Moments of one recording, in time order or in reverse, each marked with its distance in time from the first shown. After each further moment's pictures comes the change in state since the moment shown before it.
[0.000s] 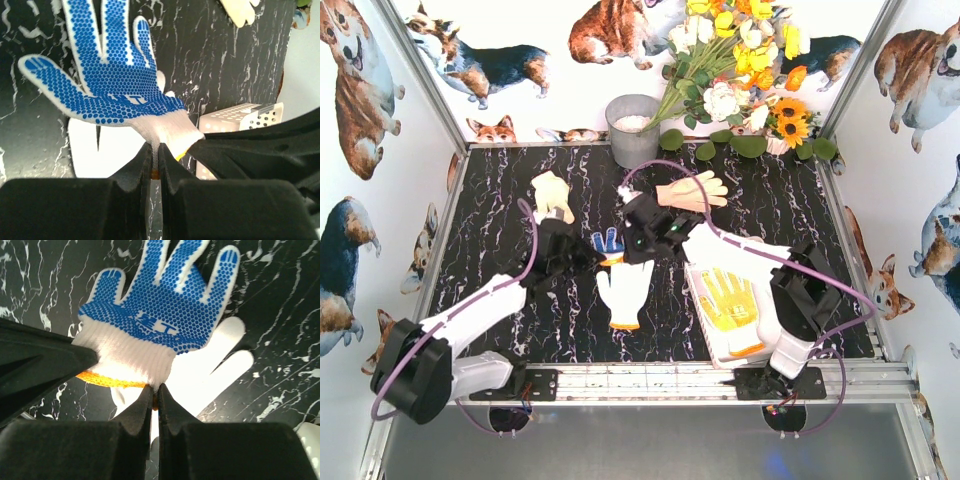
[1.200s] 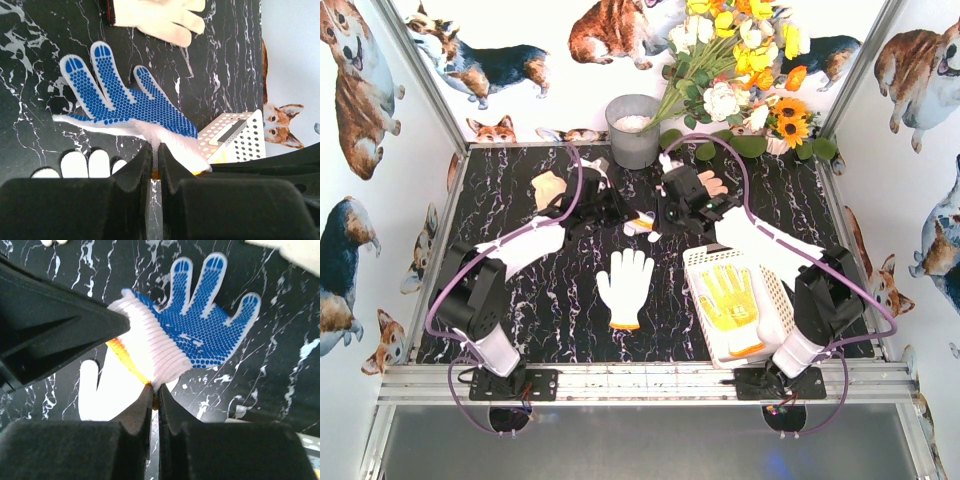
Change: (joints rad) left arm 0.011 0.512 0.496 0.106 0.180 0.230; right arm -0.226 -0.094 0.004 -0.002 0.007 -0.050
